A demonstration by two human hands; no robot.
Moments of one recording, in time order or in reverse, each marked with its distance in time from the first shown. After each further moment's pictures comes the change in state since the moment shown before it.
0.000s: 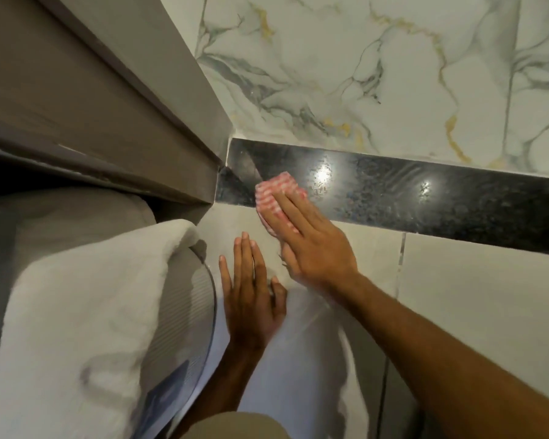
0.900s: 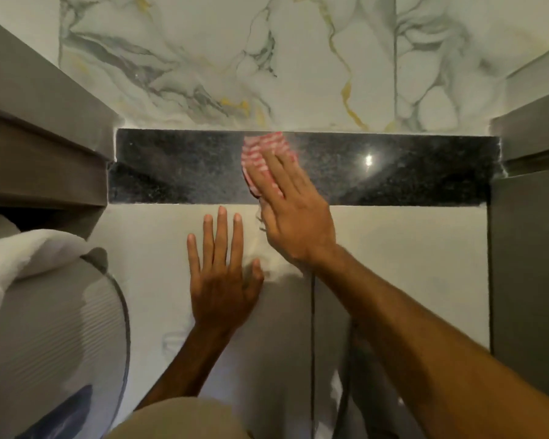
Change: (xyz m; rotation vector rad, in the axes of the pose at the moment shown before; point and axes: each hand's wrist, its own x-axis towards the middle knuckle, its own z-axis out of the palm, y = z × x) left_hand 0.019 0.072 0.022 0.133 -0.074 0.243; right_hand -0.045 0.089 -0.010 -0.045 0.159 0.301
